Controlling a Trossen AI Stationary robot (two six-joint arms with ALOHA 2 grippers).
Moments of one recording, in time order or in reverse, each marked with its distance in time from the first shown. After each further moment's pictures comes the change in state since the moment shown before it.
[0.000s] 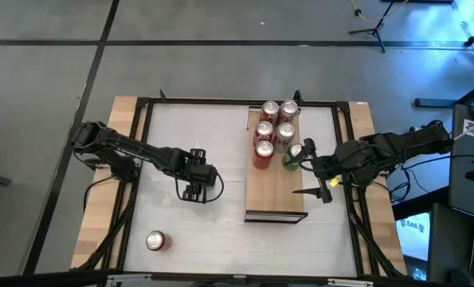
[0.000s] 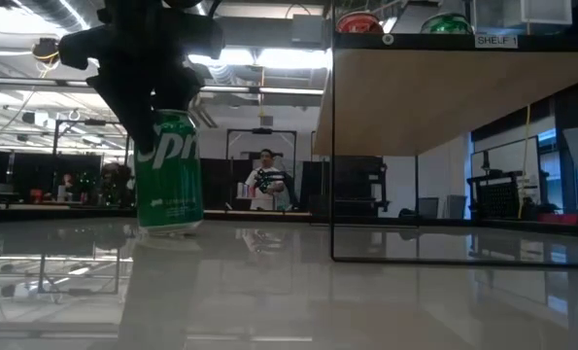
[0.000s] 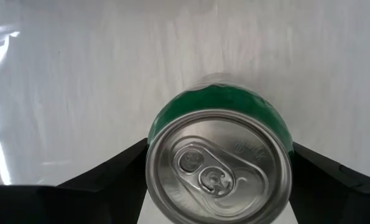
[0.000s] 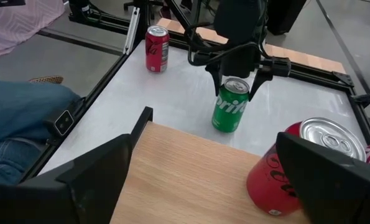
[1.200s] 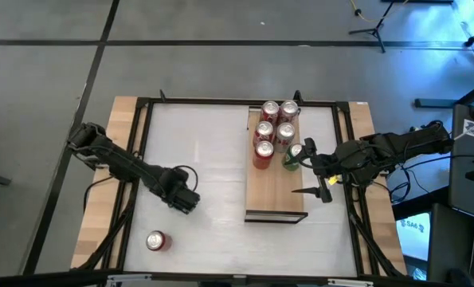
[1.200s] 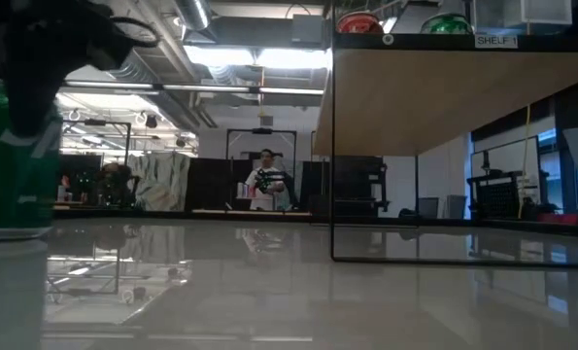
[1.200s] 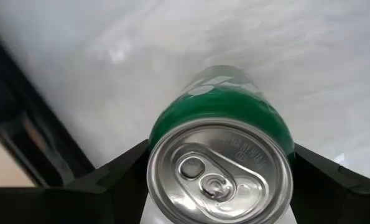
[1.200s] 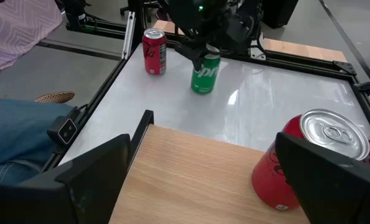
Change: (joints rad) left arm -0.244 -0.004 0.004 -0.322 0.230 -1.481; right arm 0.000 0.000 0.000 0.000 0.007 0.074
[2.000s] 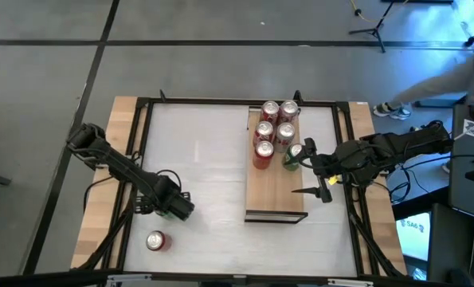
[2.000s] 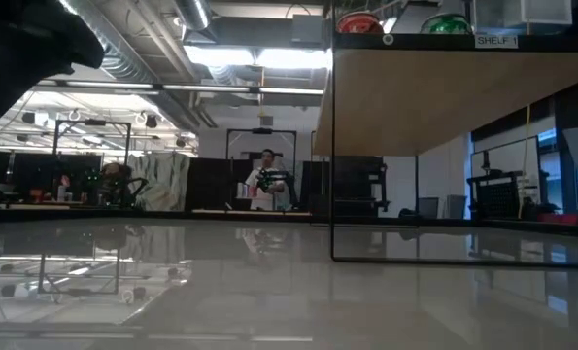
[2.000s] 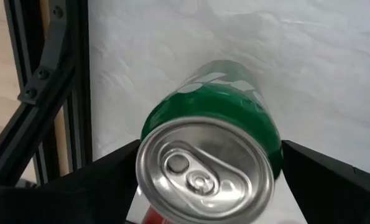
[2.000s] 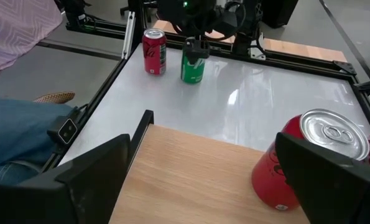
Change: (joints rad) left arm -0.088 -0.008 -0.002 -0.016 0.157 -0.748; right arm 0.000 0.000 0.000 -0.001 0.000 0.000
